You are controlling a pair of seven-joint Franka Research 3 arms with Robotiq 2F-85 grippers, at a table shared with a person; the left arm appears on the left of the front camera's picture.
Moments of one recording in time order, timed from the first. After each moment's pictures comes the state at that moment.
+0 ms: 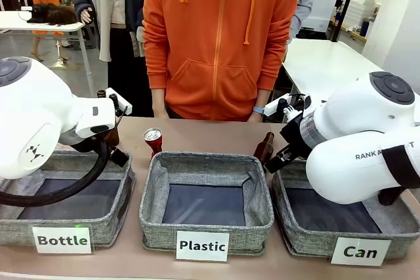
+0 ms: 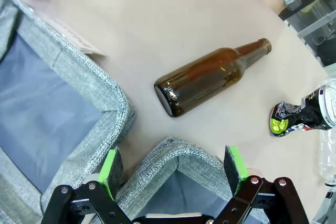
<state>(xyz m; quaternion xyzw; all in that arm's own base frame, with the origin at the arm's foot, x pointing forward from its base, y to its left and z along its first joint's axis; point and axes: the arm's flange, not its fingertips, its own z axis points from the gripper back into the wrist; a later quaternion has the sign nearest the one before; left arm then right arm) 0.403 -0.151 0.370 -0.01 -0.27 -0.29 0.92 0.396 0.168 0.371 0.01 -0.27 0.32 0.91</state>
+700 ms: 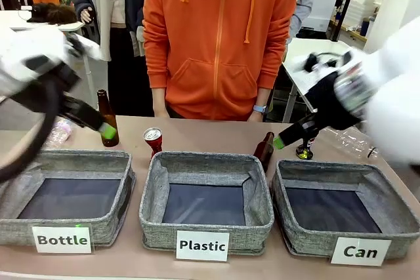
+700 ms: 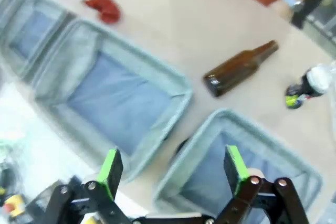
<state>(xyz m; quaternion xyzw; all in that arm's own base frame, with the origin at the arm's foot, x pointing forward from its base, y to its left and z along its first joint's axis) 0.321 -0.108 0.525 -0.19 -0.24 -0.30 0.90 0.321 0.151 0.508 0.14 -0.26 0.27 0.92</state>
